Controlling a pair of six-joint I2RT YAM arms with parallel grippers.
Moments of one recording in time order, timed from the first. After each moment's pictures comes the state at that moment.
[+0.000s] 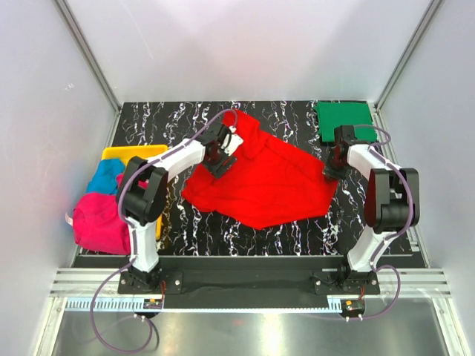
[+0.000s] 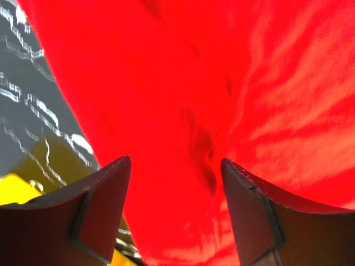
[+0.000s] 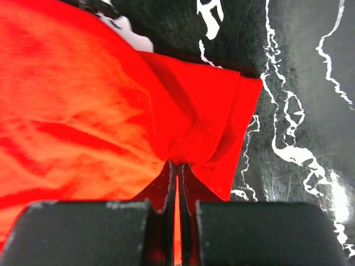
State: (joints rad) left arm -0.49 1.96 1.46 -0.64 -0.07 0.31; right arm 0.01 1.79 1.18 -0.60 0.03 0.41
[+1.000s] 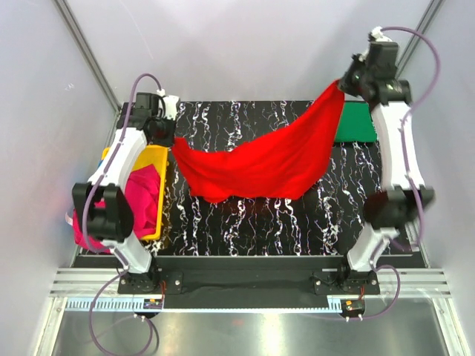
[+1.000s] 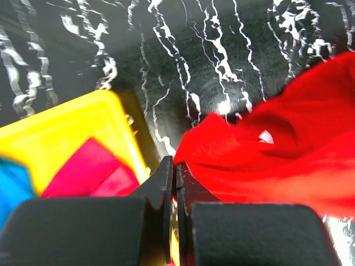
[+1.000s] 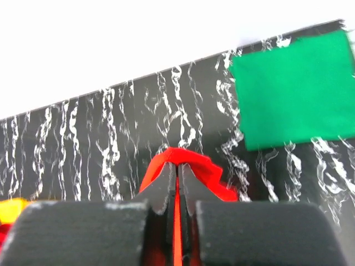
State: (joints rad) left arm -0.08 1.66 1.52 -0.73 0.17 0.15; right arm 0.01 1.75 2.07 -0.78 -0.05 0.35
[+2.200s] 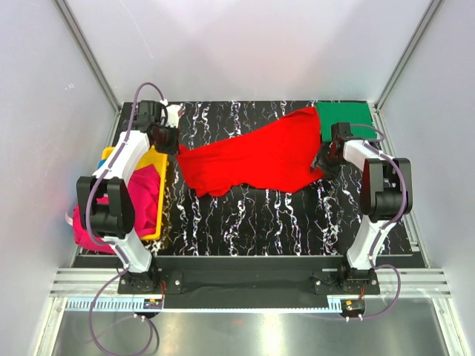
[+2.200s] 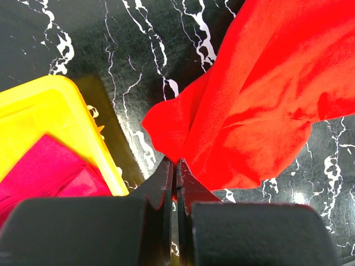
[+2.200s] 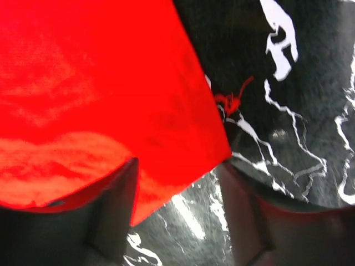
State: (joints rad) left arm -0.07 1.73 1.45 -0.70 0.26 0.10; right arm 0.01 1.90 1.26 -0.54 -0.10 0.50
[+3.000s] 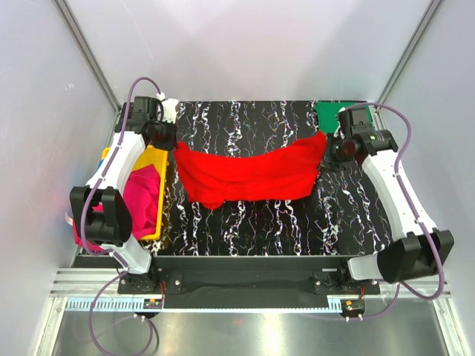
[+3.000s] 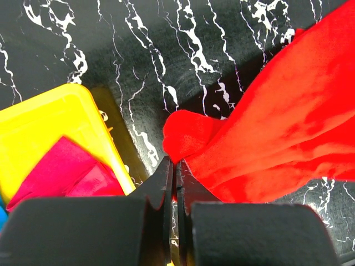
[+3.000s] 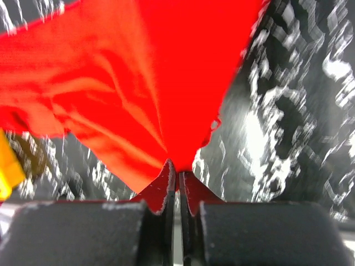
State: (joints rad) left arm -0.07 1.65 1.47 -0.72 0.27 0.13; right arm 0.16 1.36 1.41 -1.02 -0.09 0.43
